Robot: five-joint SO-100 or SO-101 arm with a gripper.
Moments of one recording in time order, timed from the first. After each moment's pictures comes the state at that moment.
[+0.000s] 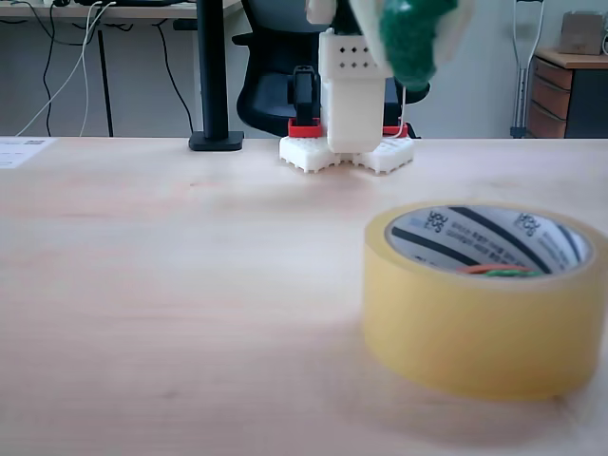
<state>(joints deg) -7.3 102.7 91.2 75.6 -67.4</state>
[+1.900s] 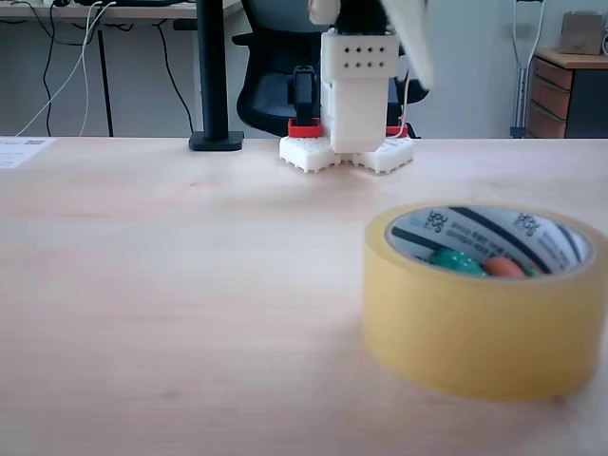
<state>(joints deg) -10.3 100.6 91.2 68.0 -67.5</state>
